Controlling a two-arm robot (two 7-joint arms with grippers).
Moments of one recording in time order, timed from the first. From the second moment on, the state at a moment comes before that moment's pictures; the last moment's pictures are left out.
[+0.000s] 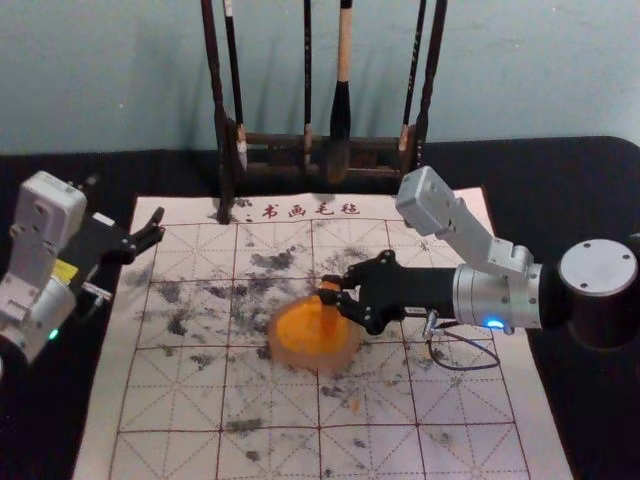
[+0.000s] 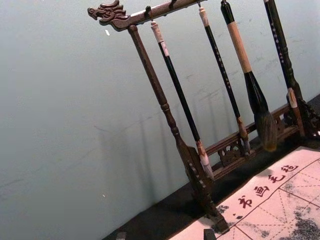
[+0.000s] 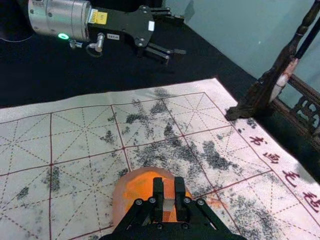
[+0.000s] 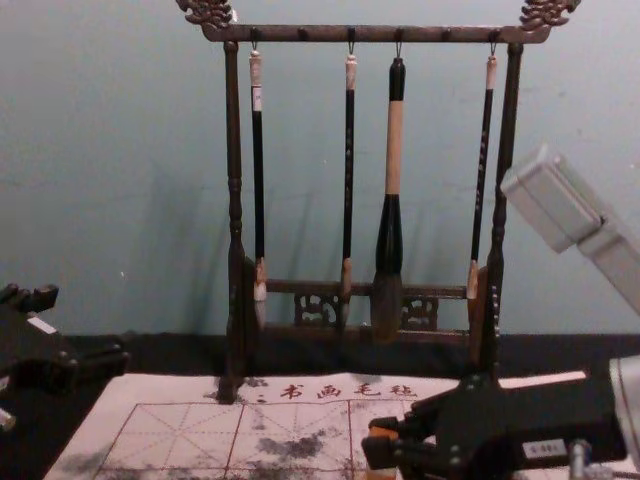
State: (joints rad) left arm -0.20 0.60 0.45 -1.41 -0.25 -0.12 0.03; right arm 0.47 0.51 -0.69 -1.36 0.32 0.13 0.72
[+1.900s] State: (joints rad) left arm -0.20 0.60 0.45 -1.41 -0.25 -0.12 0.03; right arm 0.53 0.43 -0.72 -1.27 0.32 0.13 0.72
